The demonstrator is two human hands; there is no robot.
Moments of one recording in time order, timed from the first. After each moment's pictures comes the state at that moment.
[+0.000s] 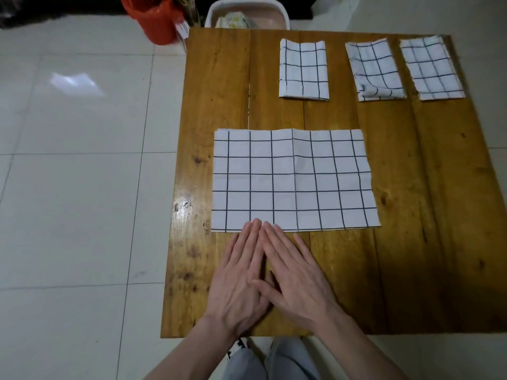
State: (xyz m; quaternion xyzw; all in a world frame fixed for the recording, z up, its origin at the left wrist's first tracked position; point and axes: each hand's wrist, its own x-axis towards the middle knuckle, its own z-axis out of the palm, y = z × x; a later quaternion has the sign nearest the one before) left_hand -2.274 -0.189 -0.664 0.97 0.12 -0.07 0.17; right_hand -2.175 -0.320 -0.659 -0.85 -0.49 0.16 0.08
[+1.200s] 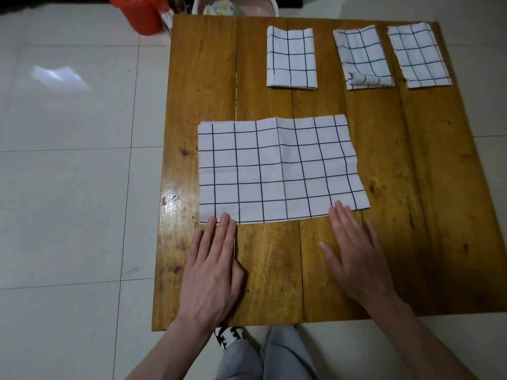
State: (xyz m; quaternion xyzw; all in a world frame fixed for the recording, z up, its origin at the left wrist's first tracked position) left_hand -2.295 -0.171 -0.667 0.97 0.18 -0.03 0.14; right_hand -2.114 -0.416 -0.668 -0.94 -0.33 0.09 0.06
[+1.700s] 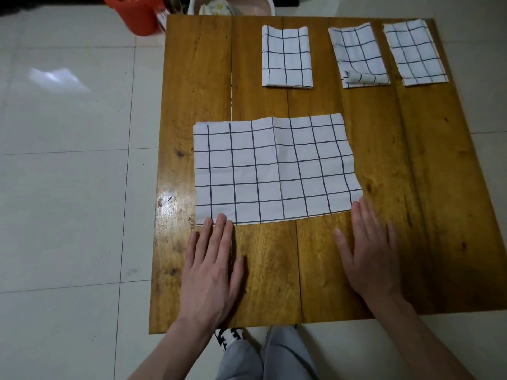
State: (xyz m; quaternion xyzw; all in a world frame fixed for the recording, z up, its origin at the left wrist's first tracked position) left_hand -2.292 -0.174 -0.666 0.97 0.20 -0.05 0.14; right_hand -2.105 -0.424 -0.669 -0.97 -0.23 0.04 0.07
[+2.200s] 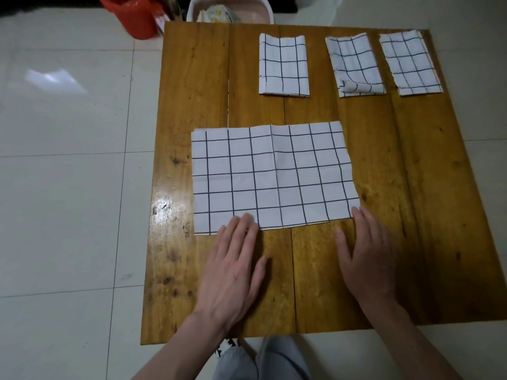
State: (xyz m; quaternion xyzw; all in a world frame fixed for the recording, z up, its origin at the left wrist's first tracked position) left_hand -2.249 -0.192 -0.651 0.98 0.13 -0.04 0.18; right_hand -2.096 -0.409 -0.656 -0.98 -0.17 0.01 0.13
